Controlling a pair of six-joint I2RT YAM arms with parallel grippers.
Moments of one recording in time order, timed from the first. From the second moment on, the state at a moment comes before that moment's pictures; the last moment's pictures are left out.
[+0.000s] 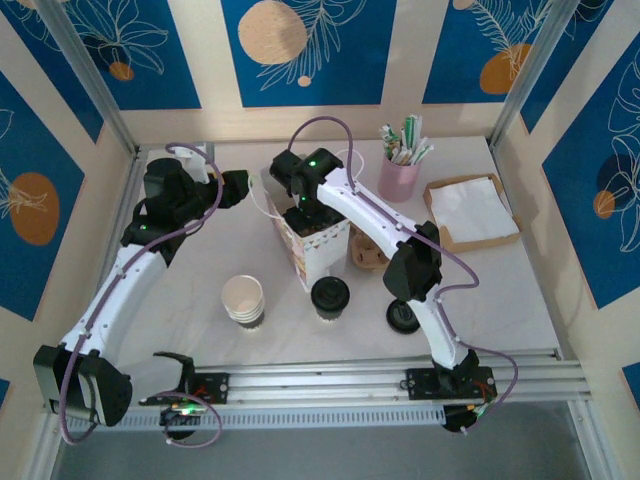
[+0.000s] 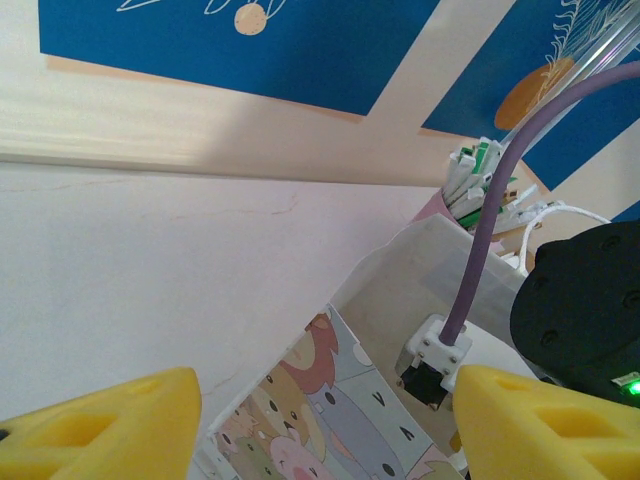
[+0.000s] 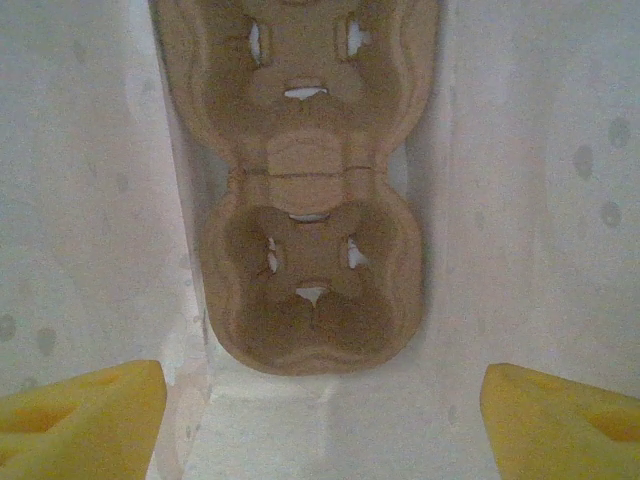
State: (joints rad) left arm -0.20 1.18 1.07 -0.21 0.36 -0.37; right arm 0.78 2.24 2.34 -1.56 0.08 0.36
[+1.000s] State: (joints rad) left arm -0.20 1.11 1.13 -0.30 0.36 -0.38; right arm 0.79 2.06 2.27 -1.46 0.07 0.38
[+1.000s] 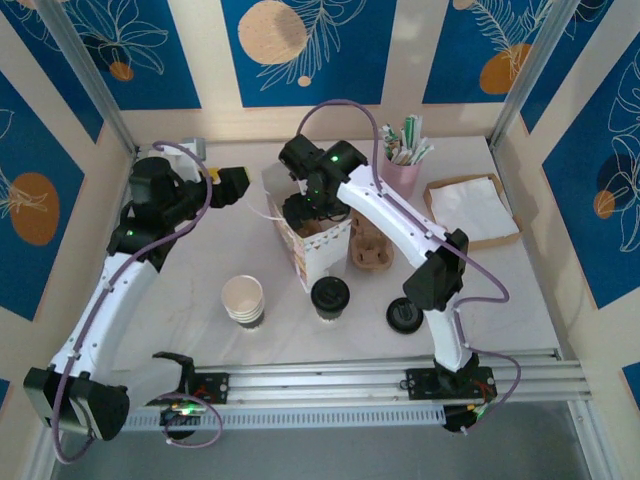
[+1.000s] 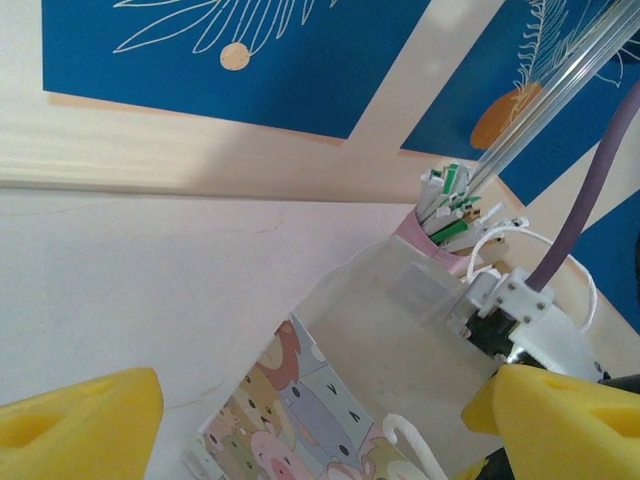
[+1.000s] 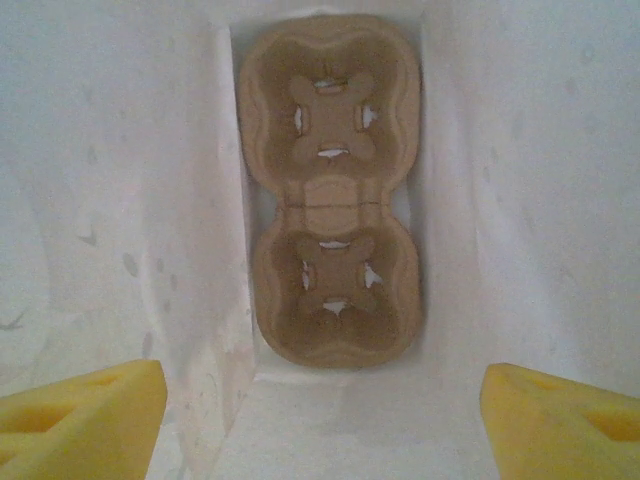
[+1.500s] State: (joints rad) left arm -0.20 1.08 1.19 -0.37 0.36 -0.38; right arm 0.80 1.95 2.19 -1.38 0.08 0.39
